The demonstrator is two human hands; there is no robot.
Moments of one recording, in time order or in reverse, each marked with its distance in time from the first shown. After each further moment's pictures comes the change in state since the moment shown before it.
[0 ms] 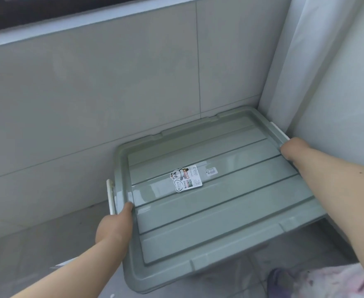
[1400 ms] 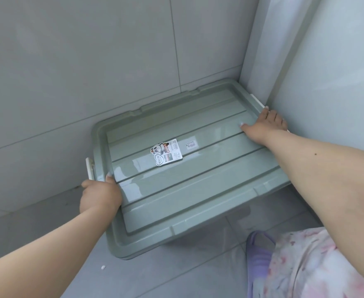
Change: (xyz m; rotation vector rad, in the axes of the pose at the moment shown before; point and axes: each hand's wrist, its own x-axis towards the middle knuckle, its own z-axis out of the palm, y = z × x) left_hand 0.016 0.006 0.021 0.381 0.167 0.168; right_hand -0.044 0.009 0.015 -0.290 0.001 -0.153
